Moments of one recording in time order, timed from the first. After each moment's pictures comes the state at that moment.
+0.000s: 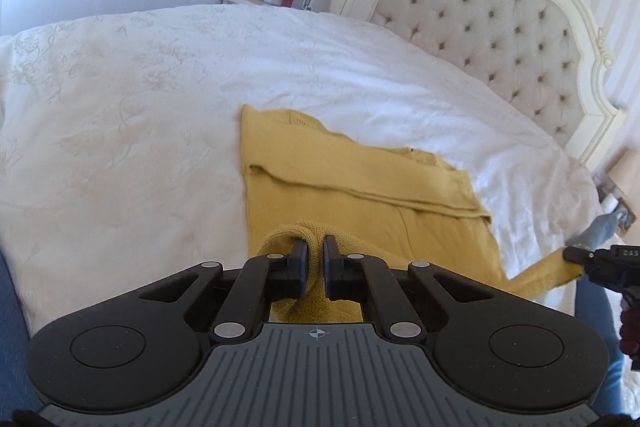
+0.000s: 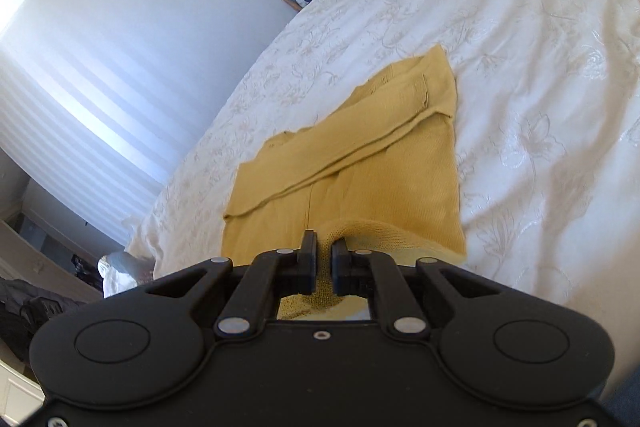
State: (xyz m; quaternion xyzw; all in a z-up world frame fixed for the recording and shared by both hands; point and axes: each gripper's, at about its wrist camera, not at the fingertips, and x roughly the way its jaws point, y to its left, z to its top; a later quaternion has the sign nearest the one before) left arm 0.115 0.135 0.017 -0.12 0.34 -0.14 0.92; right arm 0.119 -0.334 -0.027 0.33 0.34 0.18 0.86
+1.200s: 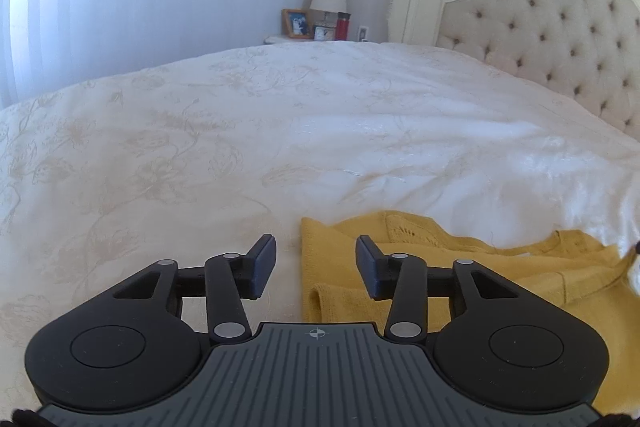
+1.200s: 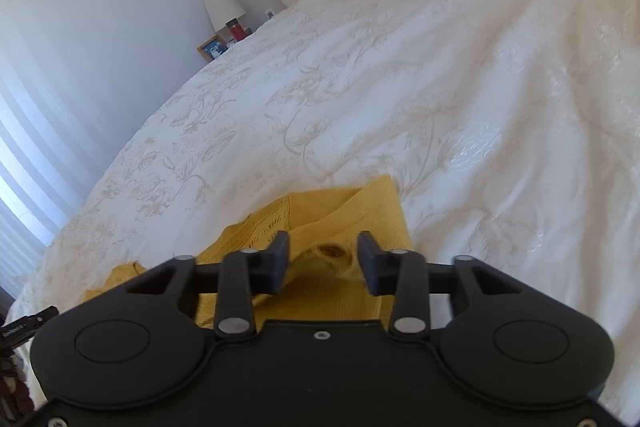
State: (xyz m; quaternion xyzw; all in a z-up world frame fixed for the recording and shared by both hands) left arm 0.296 0.123 -0.025 -0.02 0.28 -0.05 0.96; right arm 0.313 -0.326 -0.082 0.24 0.27 0.01 0.93
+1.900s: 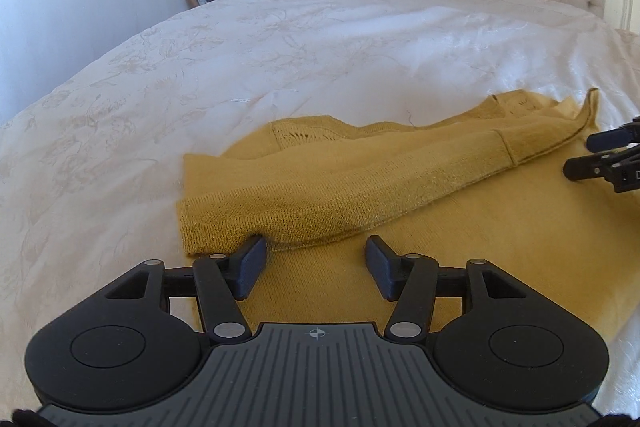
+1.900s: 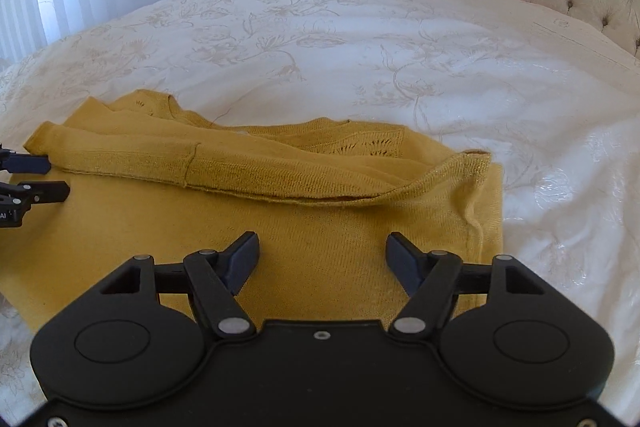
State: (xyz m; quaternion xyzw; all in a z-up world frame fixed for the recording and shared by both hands) left arm 0.303 0.054 -0.070 0.12 0.35 -0.13 0.92; right arm 0.321 -0.215 -0.092 -0.03 0.37 0.08 0.93
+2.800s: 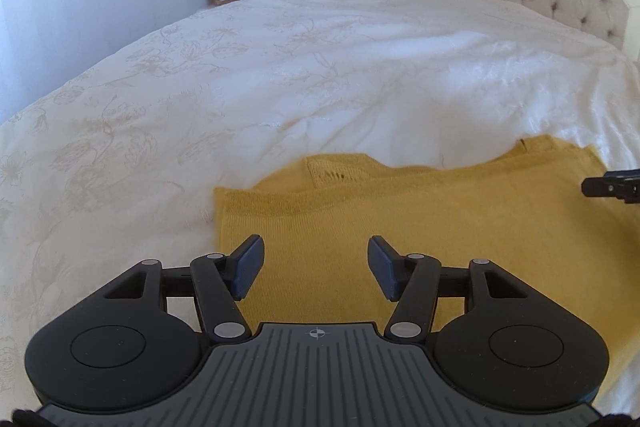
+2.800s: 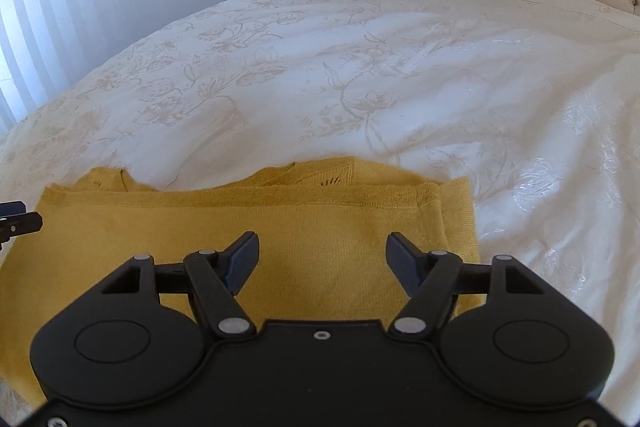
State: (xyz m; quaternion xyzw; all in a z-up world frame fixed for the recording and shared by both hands) left arm 0.323 0.071 -0.052 0.08 0.36 -0.11 0.92; right arm 0.339 -0.249 -0.088 0.07 0.36 0.05 0.93
